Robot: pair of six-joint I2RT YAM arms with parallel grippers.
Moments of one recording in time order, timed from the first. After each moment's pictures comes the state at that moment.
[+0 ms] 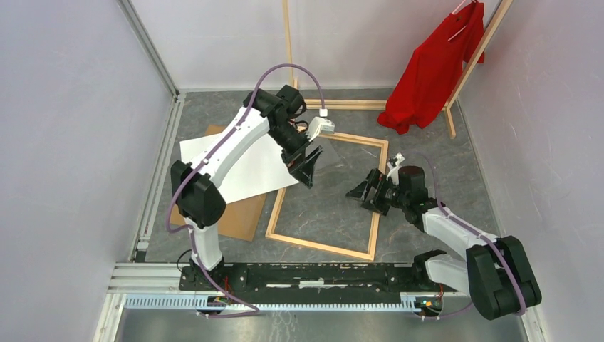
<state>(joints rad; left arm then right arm) -0.60 1.90 1.94 -1.45 0.77 0.49 0.27 1.13 0.38 0.10 -0.52 0.81</state>
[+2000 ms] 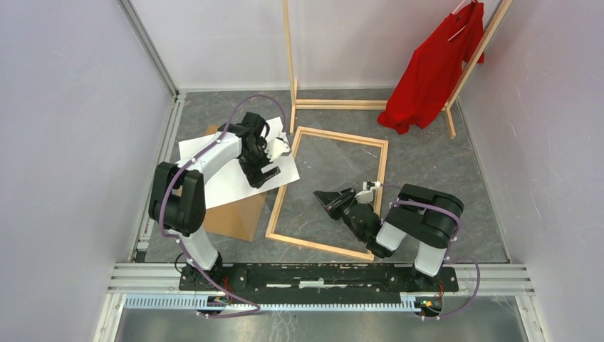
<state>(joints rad) -0.34 1.74 1.27 -0.86 0.11 0.77 0.99 1.79 0.24 1.36 0.45 1.48</state>
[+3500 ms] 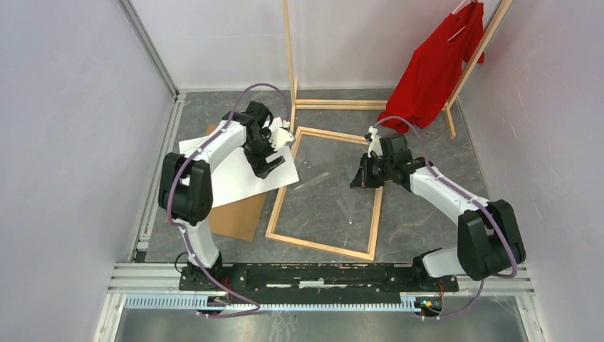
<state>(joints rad) -0.34 1.85 1.45 -0.94 0.15 0.77 0.36 1.39 0.83 -0.33 -0.43 0.39</state>
